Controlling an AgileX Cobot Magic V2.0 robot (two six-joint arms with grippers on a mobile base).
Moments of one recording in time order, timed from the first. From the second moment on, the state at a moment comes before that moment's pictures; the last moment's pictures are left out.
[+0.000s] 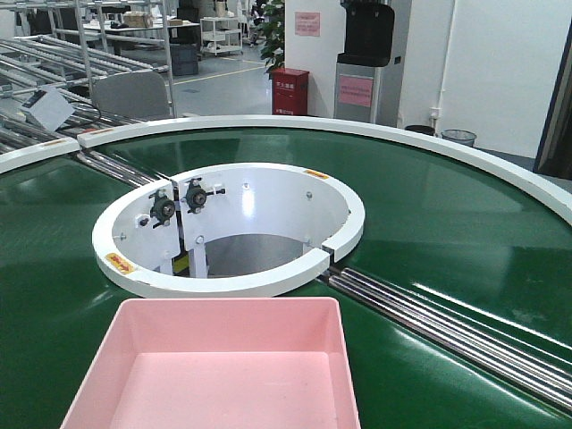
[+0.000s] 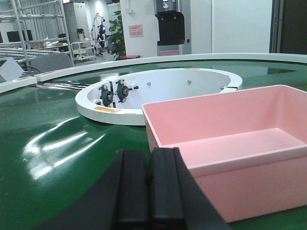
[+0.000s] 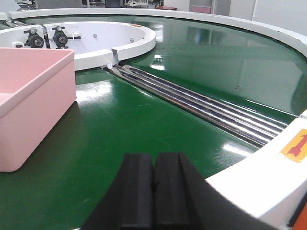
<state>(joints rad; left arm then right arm) -0.18 -0.01 0.04 -0.07 0.05 0.13 0.08 -0.01 0.03 -0.06 0.24 0.05</state>
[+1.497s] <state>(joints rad) -0.18 0.50 -0.81 -0.10 0.05 0.15 0.08 0.44 -0.81 -0.09 0.20 0.00</state>
